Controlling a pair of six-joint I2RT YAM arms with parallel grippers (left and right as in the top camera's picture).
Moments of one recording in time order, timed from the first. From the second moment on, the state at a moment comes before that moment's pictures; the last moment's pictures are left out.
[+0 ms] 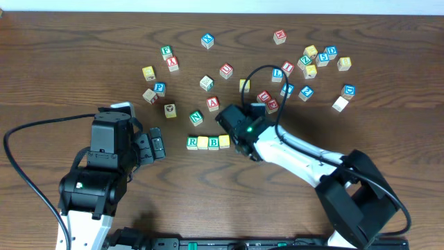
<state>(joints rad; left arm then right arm) -0.14 0.91 0.91 -0.92 -0.09 -0.30 0.75 1.83 1.14 -0.69 0.39 0.75</state>
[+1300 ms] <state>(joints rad) -0.14 0.91 0.91 -0.92 -0.09 -0.30 0.29 2.03 1.69 -0.87 0.17 0.63</state>
